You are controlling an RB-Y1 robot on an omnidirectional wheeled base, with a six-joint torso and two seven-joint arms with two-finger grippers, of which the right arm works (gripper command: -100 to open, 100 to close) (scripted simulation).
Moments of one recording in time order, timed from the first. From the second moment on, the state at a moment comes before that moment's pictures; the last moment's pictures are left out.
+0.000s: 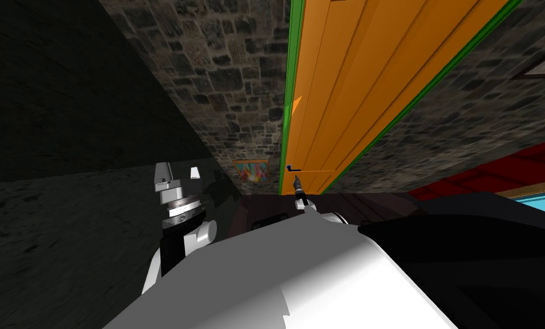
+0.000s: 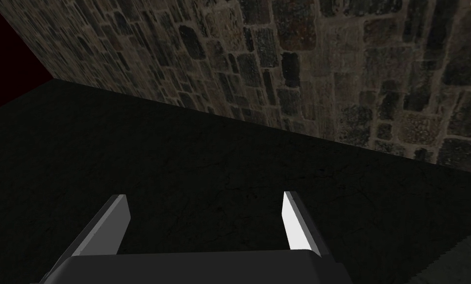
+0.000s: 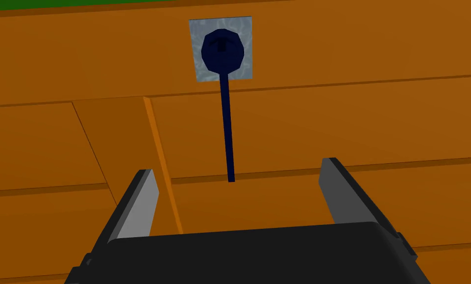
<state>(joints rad) -0.19 -0.14 -0.20 -0.52 -0.10 -0.85 -0.04</state>
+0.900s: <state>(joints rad) -0.11 -0.25 -0.23 -0.52 -0.13 -0.87 -0.14</state>
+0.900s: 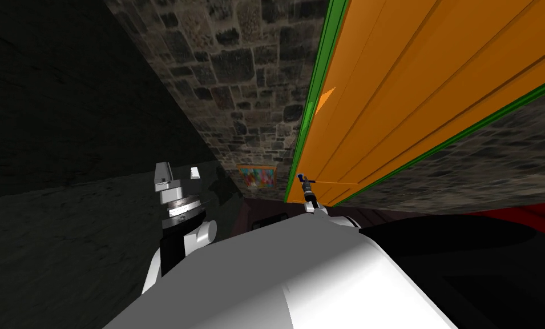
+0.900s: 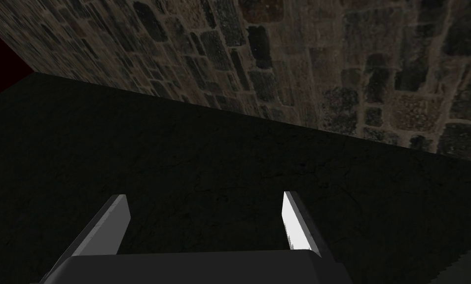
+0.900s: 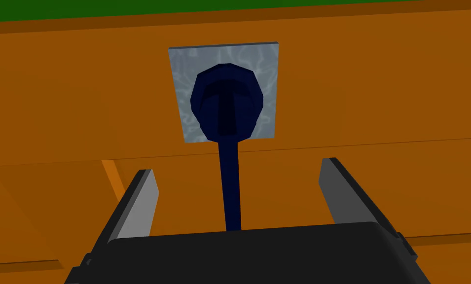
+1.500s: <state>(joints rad) -0.11 -0.25 -0.22 -0.52 -0.13 -0.87 -0.14</state>
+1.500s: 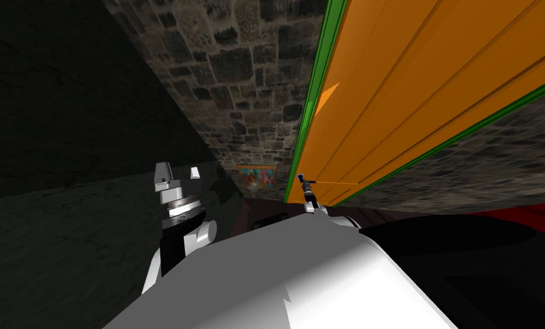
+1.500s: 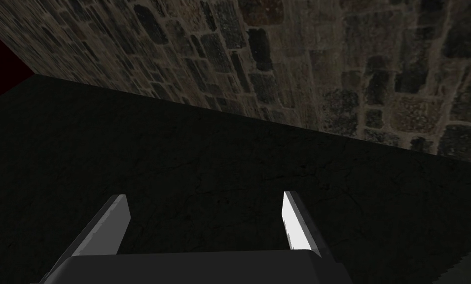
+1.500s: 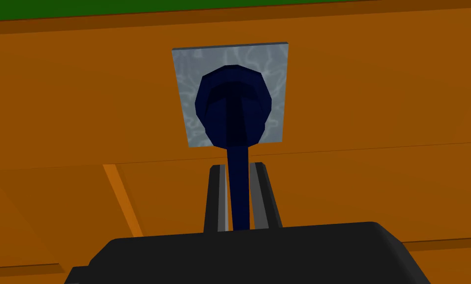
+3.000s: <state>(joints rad) -0.05 -0.33 -0.11 -0.54 -0.06 -0.93 -0.28</state>
